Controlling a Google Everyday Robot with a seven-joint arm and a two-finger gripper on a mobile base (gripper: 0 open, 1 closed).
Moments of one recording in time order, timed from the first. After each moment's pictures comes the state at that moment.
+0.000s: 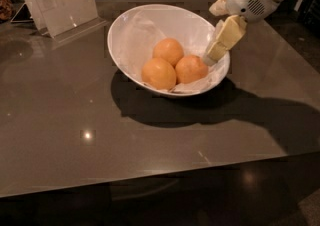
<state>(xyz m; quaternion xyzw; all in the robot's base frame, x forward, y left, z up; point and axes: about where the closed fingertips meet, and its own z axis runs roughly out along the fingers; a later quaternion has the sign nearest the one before) 0.588 -0.117 0.958 -0.60 0.74 0.14 0.28</state>
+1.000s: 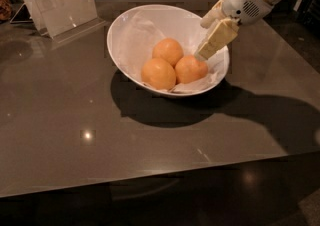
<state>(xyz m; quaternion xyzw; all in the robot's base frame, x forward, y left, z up) 0.594 -0.111 0.950 -0.60 0.74 0.15 0.28</state>
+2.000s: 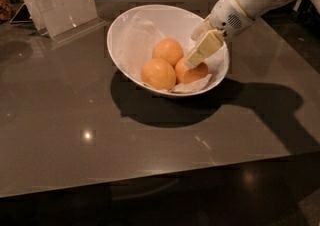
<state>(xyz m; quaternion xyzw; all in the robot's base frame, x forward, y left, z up) 0.614 -0.094 0.910 -0.58 0.75 0.20 0.26</state>
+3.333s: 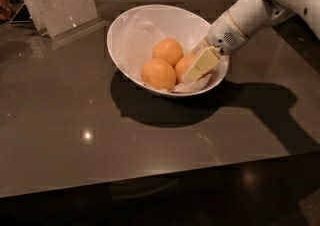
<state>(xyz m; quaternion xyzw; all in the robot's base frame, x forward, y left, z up) 0.593 -0.090 0.870 -0.56 0.76 0.24 0.22</state>
